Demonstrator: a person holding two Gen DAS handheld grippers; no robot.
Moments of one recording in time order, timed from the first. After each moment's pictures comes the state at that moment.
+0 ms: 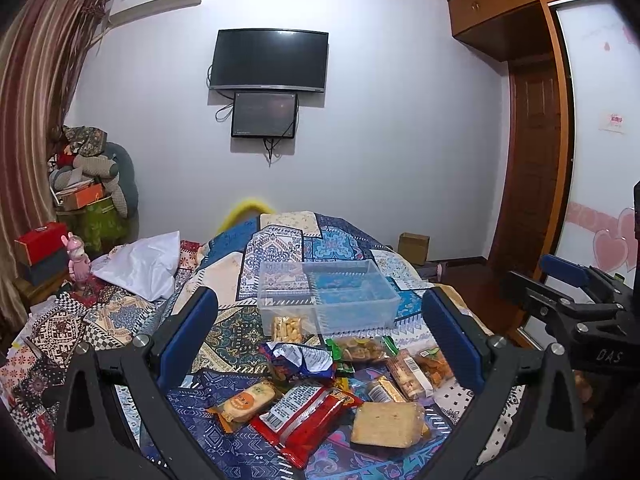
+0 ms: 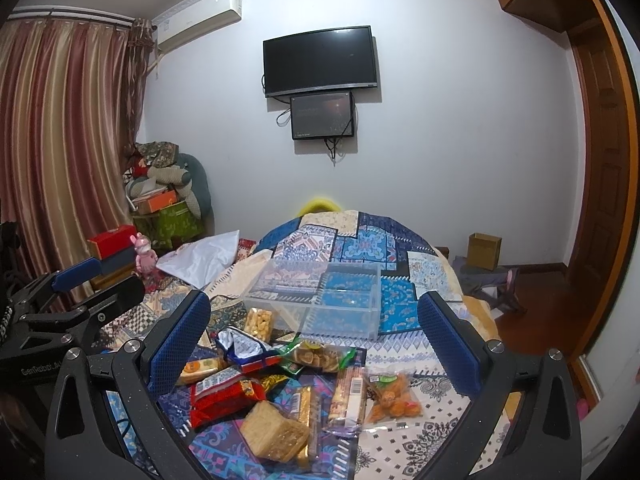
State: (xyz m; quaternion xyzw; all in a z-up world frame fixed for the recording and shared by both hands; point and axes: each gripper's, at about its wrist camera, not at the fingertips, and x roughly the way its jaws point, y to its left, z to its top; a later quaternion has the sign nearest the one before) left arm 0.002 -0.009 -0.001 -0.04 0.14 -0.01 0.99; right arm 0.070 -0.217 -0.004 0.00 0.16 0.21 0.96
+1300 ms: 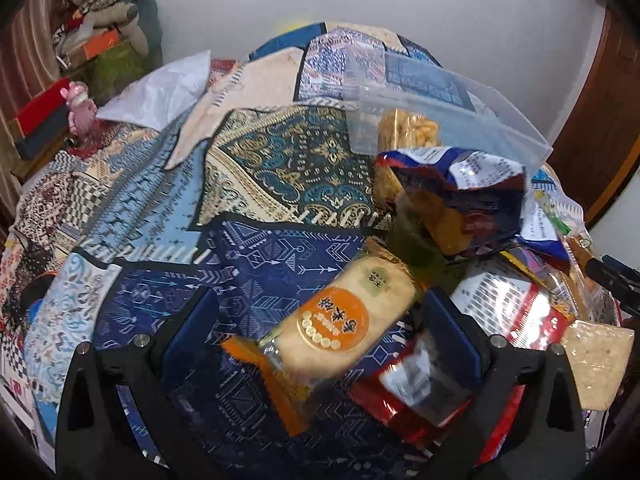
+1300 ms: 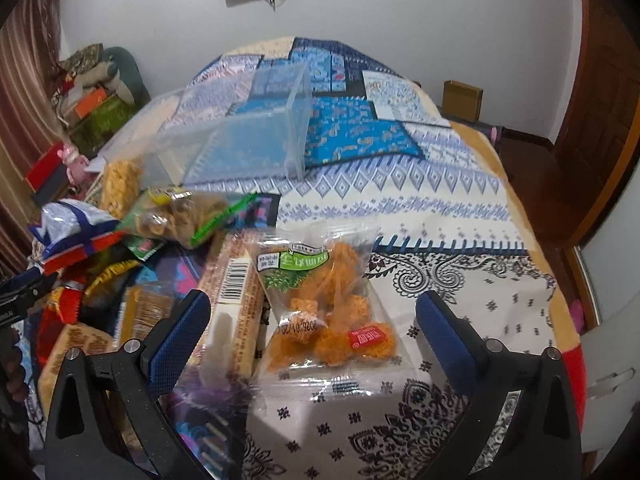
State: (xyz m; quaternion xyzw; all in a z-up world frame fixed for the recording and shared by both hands) left arm 0.136 0.084 -0.194 -0.10 0.43 0.05 0.90; right arm 0.195 -0.251 -0.158 0.00 0.43 0.15 0.89
